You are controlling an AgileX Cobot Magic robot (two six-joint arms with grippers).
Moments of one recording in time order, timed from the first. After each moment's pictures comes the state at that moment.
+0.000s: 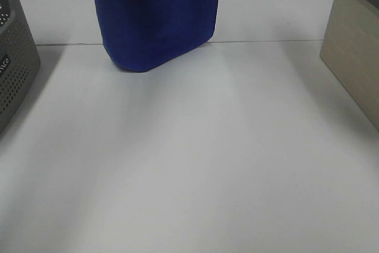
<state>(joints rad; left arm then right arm) -0.38 1.89 -2.12 0.78 0.28 -0.29 0.43 2.00 -2.21 -0.05 0.37 -0.42</state>
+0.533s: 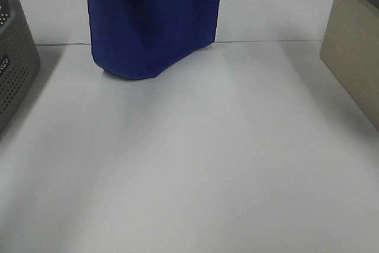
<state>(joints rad) -0.38 1.89 -2.12 0.78 0.29 -0.26 0.43 2.00 -2.22 -0.05 0.36 -0.42</state>
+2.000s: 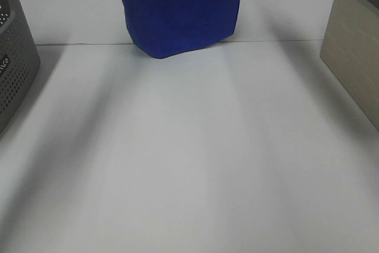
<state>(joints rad) -0.22 2.43 -2.76 0.81 -0.12 -0.21 0.29 2.33 -2.41 -0.10 -0.27 -0.08</state>
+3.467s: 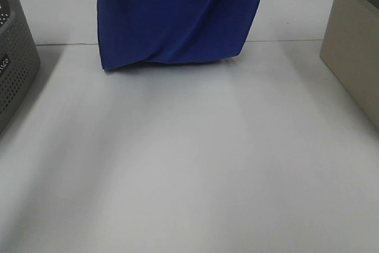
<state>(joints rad) -0.36 2.22 -2.74 0.06 1.22 0.02 0.29 2.06 -2.33 0.14 1.22 -0.10</state>
